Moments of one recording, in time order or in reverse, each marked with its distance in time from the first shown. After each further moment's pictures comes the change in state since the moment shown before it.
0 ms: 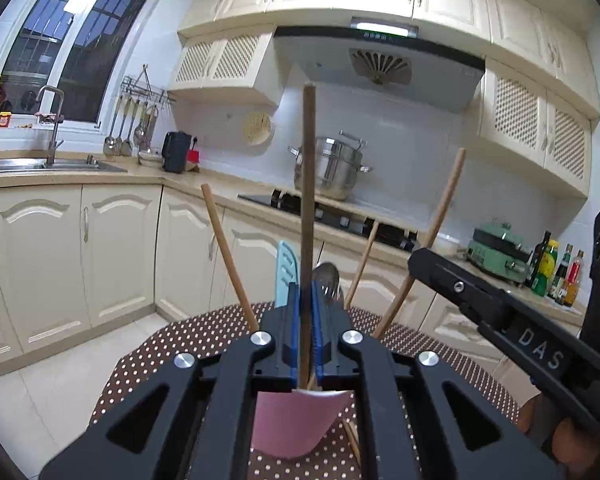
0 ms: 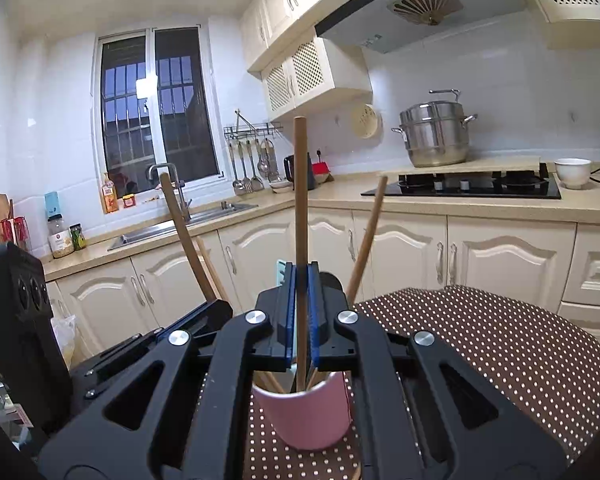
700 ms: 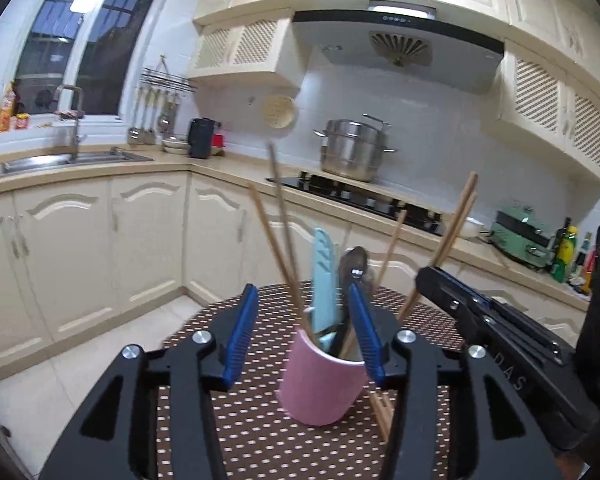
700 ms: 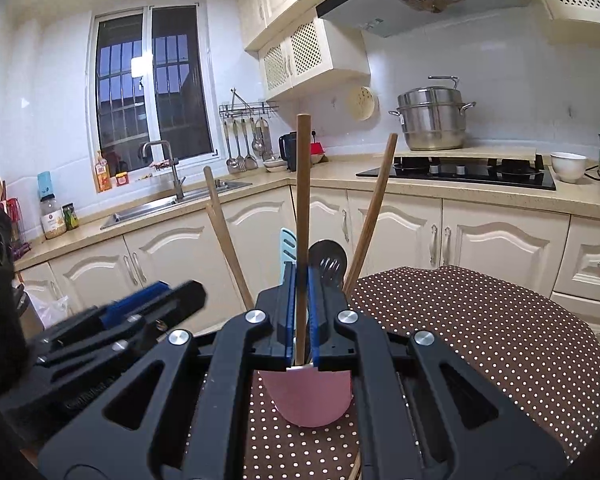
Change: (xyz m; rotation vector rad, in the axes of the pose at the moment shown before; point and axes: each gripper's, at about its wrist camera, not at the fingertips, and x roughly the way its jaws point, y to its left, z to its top) left arm -0.030 0.011 0.011 0.019 0.065 0.119; right arm 0.001 0.012 -0.013 -0.033 0.068 -0.037
